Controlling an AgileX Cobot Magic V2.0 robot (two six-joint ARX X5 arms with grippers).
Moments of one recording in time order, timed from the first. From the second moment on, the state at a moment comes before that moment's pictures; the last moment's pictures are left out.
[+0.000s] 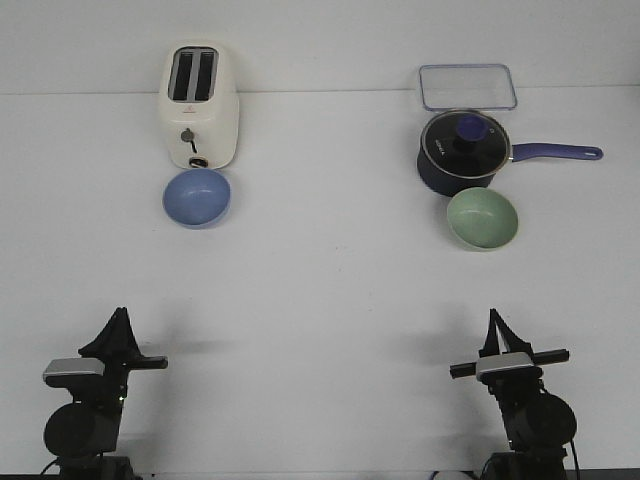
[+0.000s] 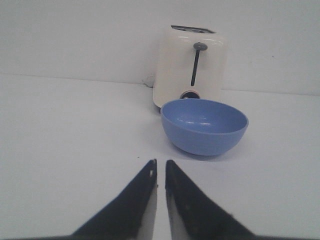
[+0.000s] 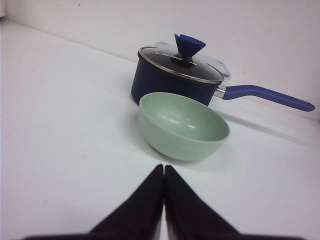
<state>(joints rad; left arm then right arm) -0.03 0.01 0.03 0.15 -0.05 -0.07 0.00 0.00 0.02 -0.05 -0.06 -0.26</state>
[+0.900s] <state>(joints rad) -0.03 0.01 0.03 0.15 -0.05 -0.07 0.00 0.00 0.02 -0.05 -0.06 -0.26</state>
